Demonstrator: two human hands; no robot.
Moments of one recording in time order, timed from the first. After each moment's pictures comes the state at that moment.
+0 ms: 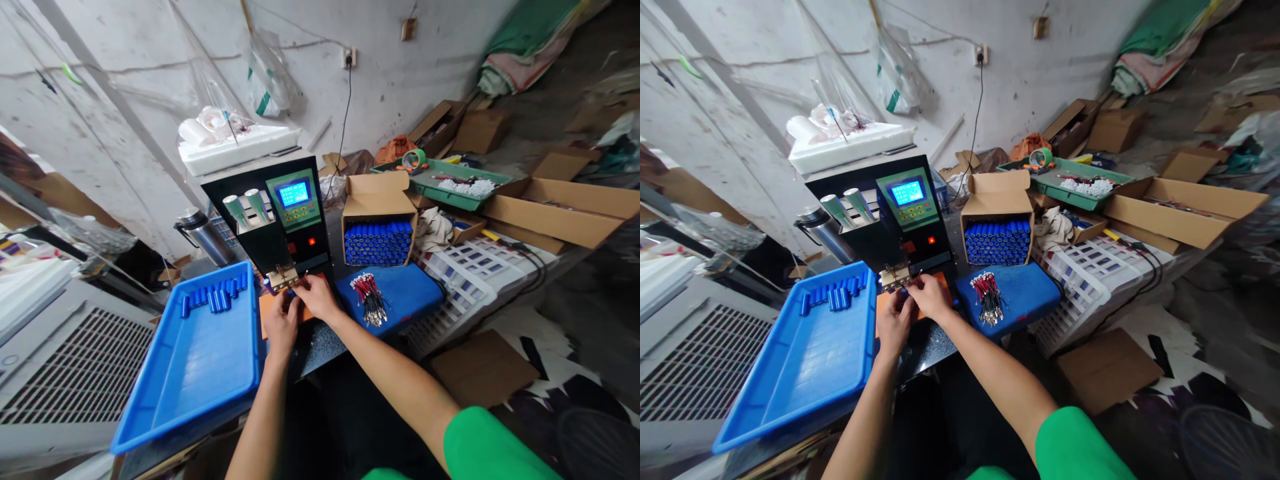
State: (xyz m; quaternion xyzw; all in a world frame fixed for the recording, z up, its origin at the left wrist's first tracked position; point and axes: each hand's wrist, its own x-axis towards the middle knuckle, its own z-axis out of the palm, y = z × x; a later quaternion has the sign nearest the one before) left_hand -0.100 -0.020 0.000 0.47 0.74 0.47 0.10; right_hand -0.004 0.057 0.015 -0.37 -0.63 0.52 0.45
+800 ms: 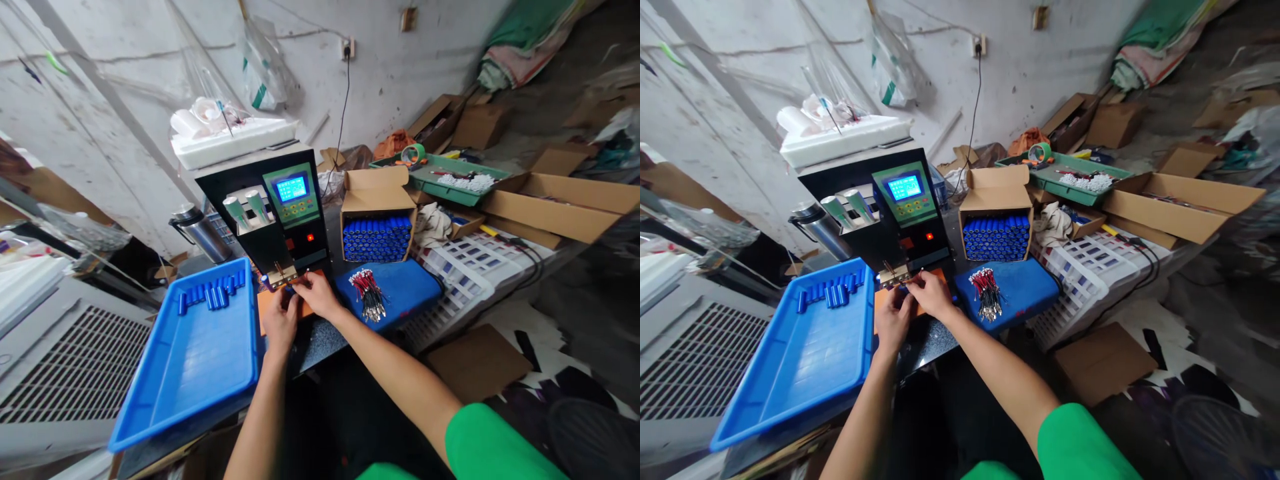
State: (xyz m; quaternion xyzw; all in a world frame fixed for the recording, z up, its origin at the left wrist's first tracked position) left_hand -0.097 -0.020 0.003 0.47 0.74 0.47 0.10; right_hand -0.002 0.061 -0.003 -0.35 -0.64 0.51 0.45
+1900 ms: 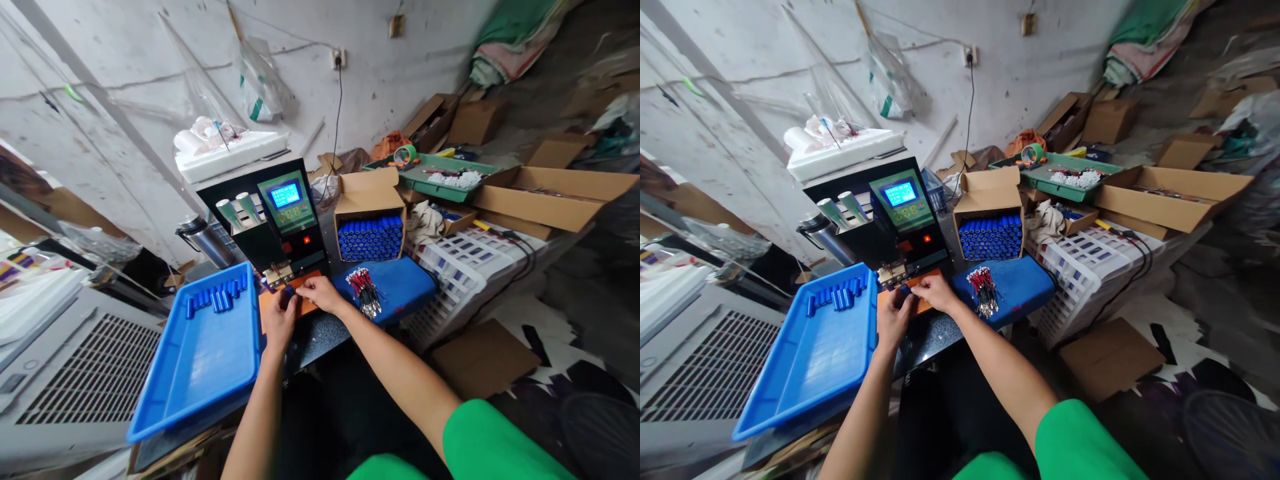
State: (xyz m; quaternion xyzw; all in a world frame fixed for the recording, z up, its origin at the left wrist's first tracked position) left_hand -0.105 -0.020 0.001 0.52 0.70 0.47 0.12; right_hand 0.019 0.065 -0.002 -0.28 -0.61 0.63 0.39
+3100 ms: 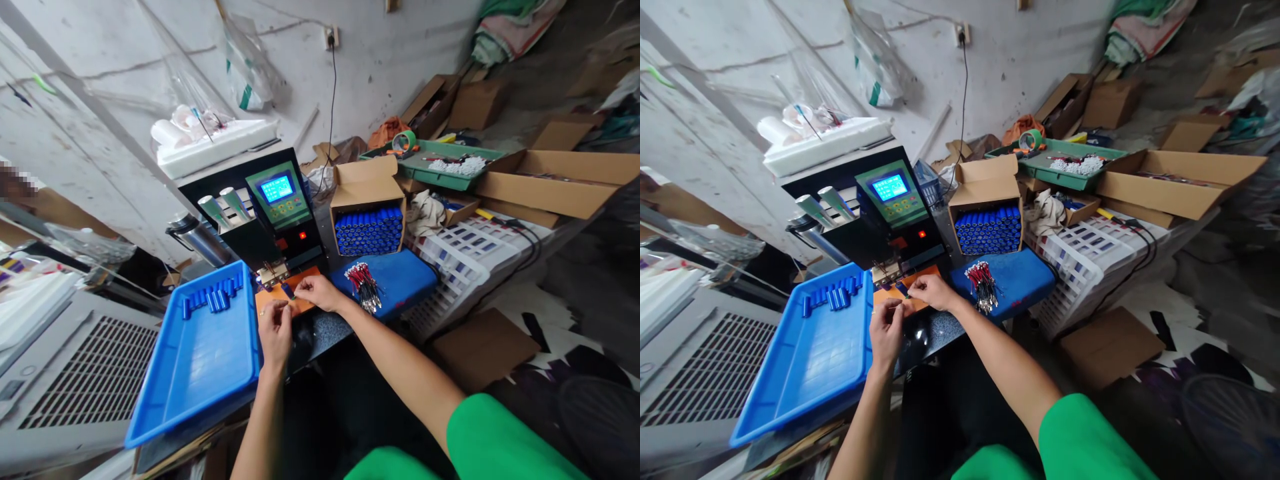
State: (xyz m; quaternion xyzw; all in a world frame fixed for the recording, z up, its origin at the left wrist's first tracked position) left_hand -0.098 -0.047 -0.006 0.54 0.67 0.51 0.06; right_hand 0.023 0.067 -0.009 -0.24 -0.60 0.66 0.39
